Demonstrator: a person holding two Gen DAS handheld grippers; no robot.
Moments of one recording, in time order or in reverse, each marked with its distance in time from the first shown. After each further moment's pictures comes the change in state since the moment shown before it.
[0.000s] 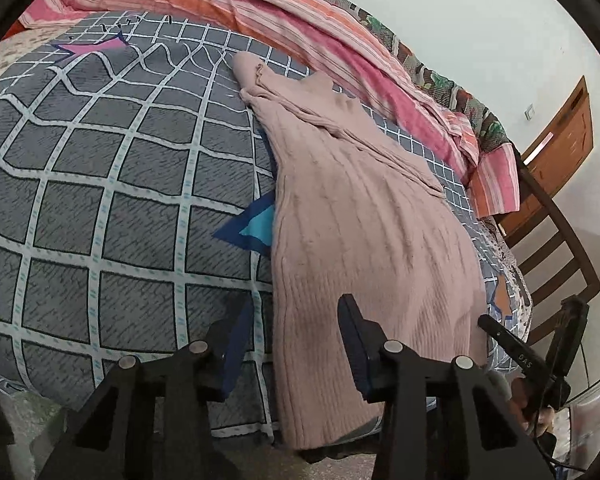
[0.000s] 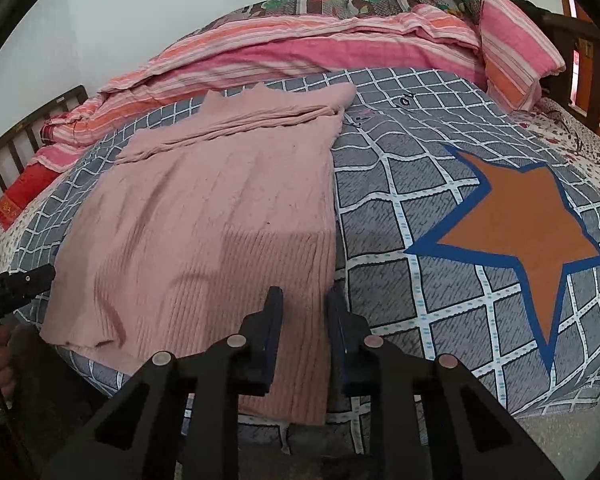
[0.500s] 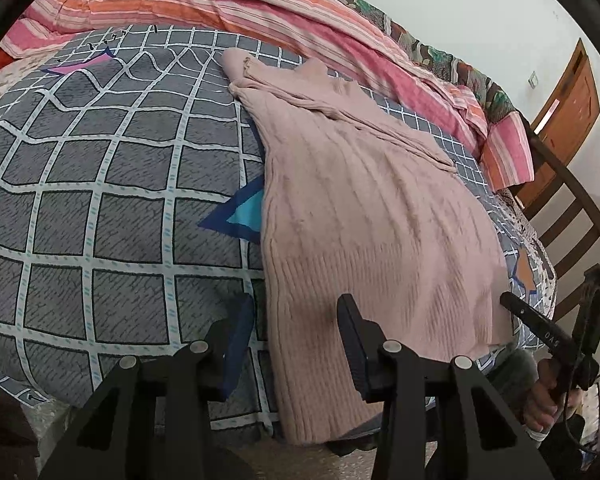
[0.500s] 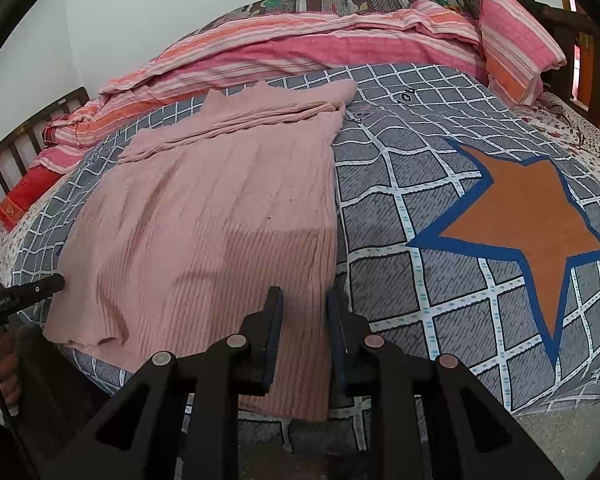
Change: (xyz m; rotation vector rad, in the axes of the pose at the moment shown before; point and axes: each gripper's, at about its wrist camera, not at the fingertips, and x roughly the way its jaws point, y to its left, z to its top) left arm 0.006 -0.017 -0.005 0.097 0.026 0.088; right arm -0.003 -0.001 -0.003 0.005 0.000 0.011
